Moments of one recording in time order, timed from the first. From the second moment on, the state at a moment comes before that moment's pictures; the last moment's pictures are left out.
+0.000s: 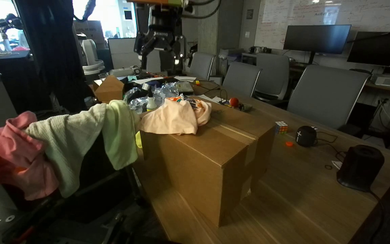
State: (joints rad) arm -0.13 0.01 -0.11 -1.89 -0.04 1.61 -0.28
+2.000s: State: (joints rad) arm 0.07 -0.10 0.05 -2.37 0.07 2.22 -0.34
